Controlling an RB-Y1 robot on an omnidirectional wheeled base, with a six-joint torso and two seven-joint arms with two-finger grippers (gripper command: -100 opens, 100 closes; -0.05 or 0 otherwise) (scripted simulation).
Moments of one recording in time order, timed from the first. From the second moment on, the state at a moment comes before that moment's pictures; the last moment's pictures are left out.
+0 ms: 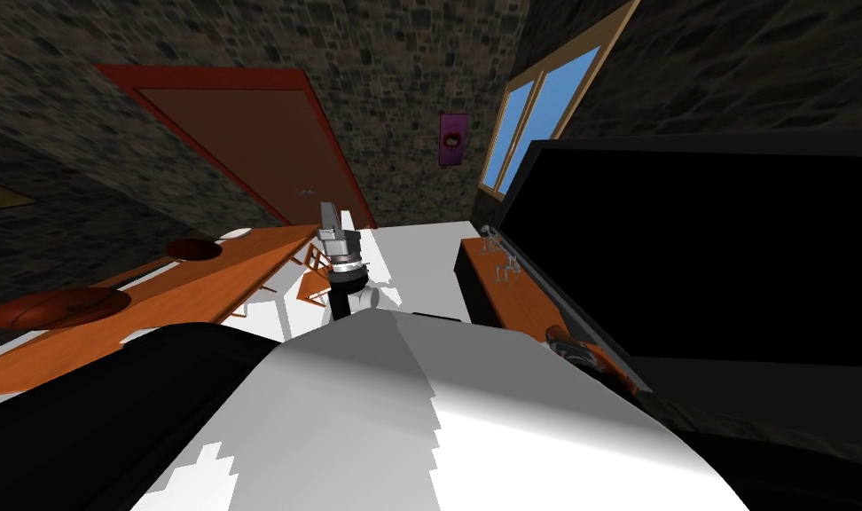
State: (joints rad) left arm 0.47 -0.04 0.06 -2.38 -0.04 -0.54 -0.14; right arm 0.56 -0.40 -0.39 -1.37 -0.76 0.14 -0.83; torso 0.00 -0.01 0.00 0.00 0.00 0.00
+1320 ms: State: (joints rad) left arm 0.47 -0.04 0.06 -2.38 -0.04 -0.54 -0.14; right arm 0.61 -0.46 -0.49 -1.02 -0.98 0.42 -1.11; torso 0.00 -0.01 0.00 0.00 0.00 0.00
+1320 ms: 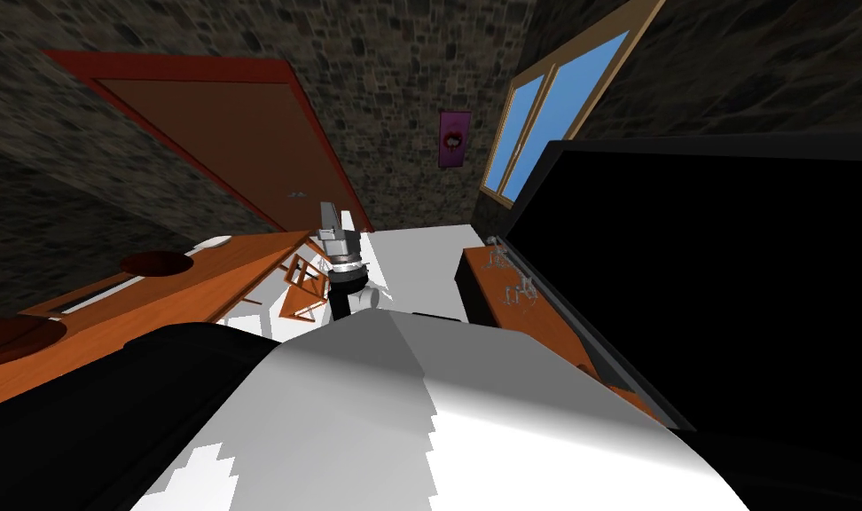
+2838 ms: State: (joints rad) left arm 0.47 -0.04 0.06 -2.38 -0.04 -0.54 -0.14; right arm 0.62 -0.47 -0.59 -0.70 -1.17 0.65 -1.29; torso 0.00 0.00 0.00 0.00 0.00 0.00
